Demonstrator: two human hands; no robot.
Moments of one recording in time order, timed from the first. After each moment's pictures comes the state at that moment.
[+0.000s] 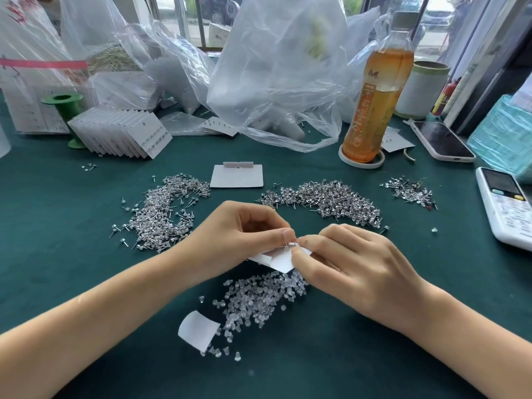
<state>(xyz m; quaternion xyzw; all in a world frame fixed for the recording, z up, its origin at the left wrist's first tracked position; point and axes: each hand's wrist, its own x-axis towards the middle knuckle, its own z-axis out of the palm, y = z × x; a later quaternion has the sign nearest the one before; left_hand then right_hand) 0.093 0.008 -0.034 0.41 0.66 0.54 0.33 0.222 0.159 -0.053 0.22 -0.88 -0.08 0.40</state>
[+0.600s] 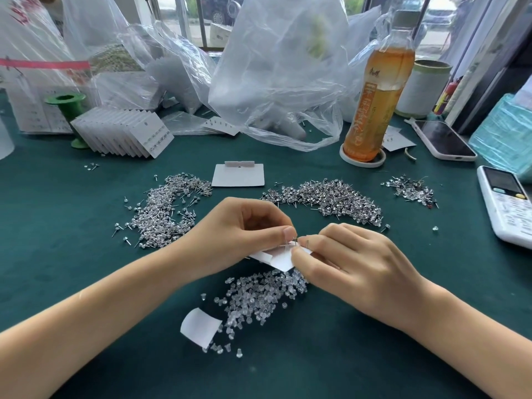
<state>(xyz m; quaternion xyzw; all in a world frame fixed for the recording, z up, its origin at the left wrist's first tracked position) 0.093 0.007 -0.032 0.43 0.66 0.53 0.32 0.223 0.158 -0.053 0.23 -0.89 -0.08 0.39</state>
